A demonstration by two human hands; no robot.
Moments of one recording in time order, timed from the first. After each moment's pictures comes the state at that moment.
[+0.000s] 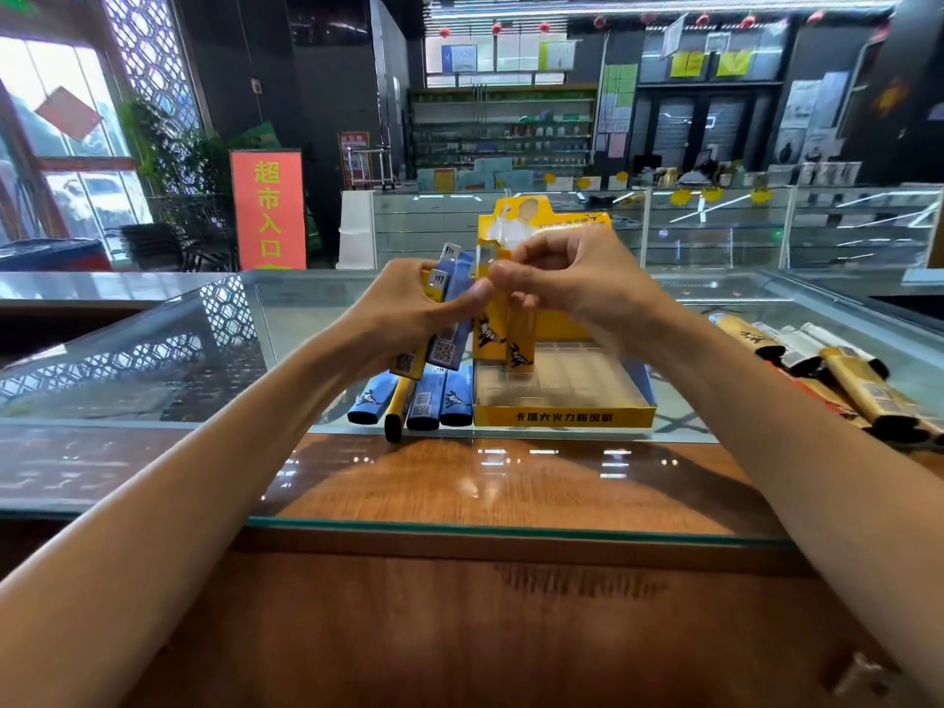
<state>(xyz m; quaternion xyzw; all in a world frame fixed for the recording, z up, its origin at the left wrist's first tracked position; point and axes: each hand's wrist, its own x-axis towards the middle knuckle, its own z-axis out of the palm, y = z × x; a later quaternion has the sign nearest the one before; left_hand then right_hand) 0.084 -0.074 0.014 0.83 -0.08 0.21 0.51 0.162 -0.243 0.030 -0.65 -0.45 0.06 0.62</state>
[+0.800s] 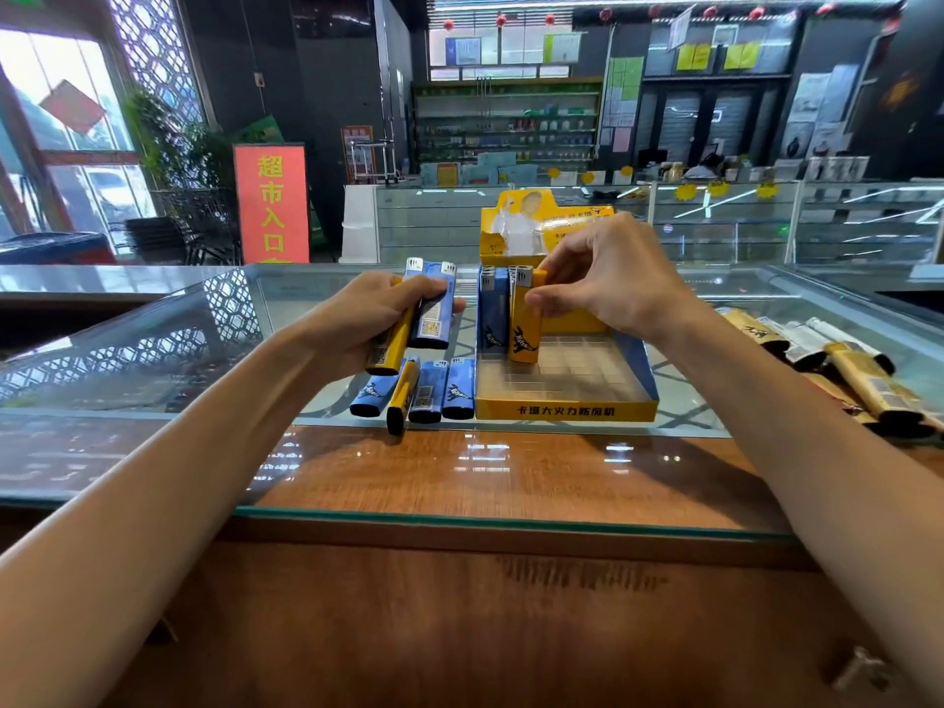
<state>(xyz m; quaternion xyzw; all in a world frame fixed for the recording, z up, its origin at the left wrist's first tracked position) 0.080 -0.049 0.010 0.77 0.04 0.10 0.63 0.168 -0.256 0.032 -0.79 -0.43 -0.13 0.41</state>
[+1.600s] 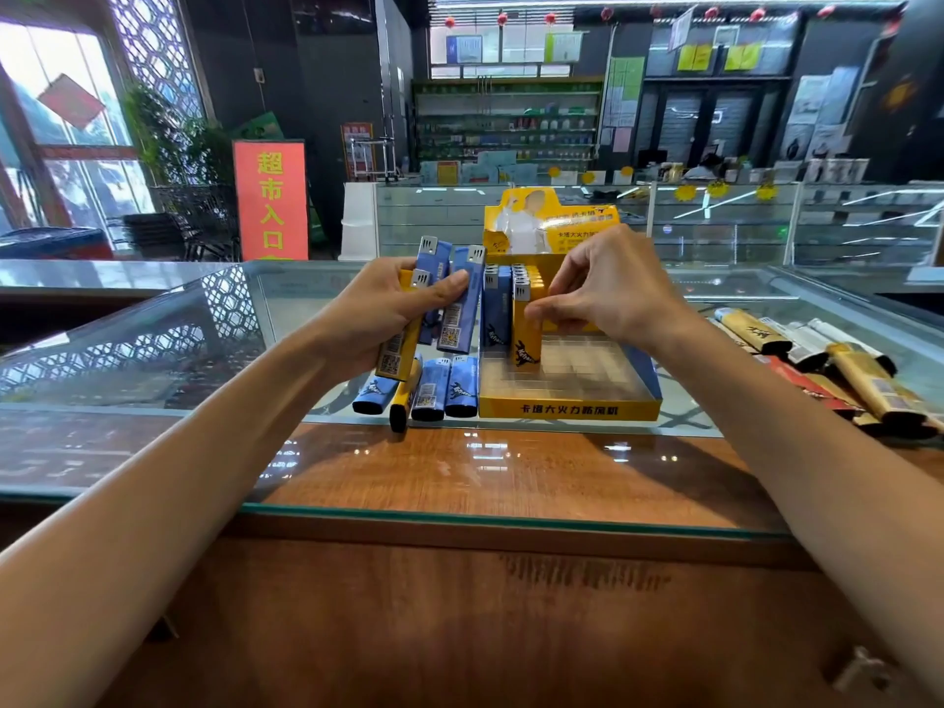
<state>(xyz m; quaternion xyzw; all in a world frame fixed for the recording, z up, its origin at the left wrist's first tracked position) 0.069 -0.062 0.010 0.77 -0.08 0.16 0.61 0.166 -0.253 0.025 -0.82 -0.41 -0.12 0.39</state>
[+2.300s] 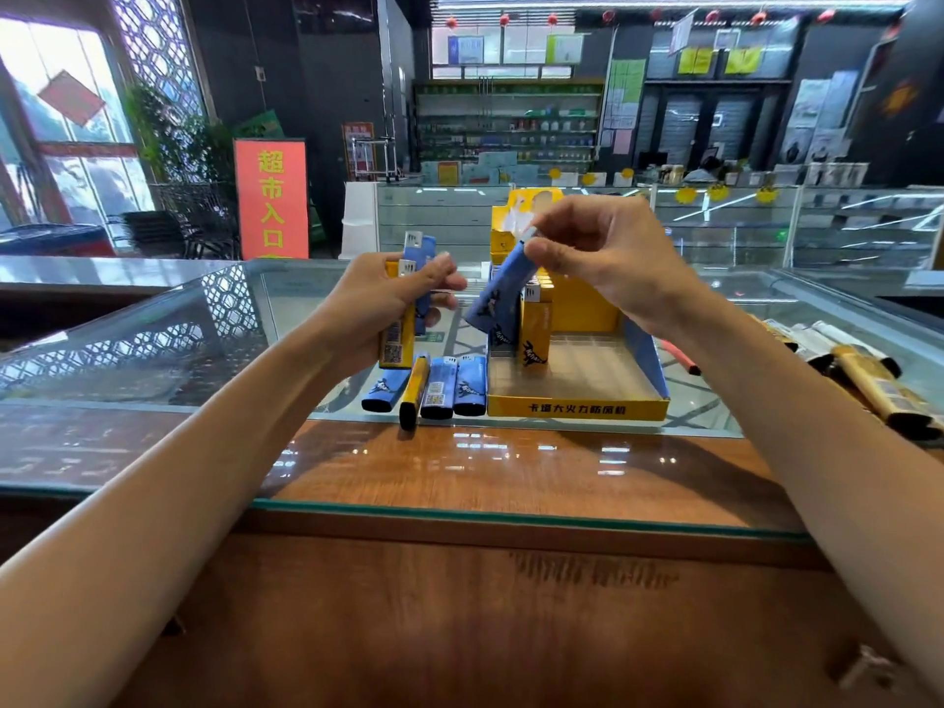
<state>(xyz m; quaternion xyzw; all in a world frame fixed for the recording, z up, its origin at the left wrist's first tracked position) 0.069 -0.057 0.012 0.74 -0.02 0.21 0.63 0.163 -0.248 0.039 -0.68 -0.49 -0.07 0.54</state>
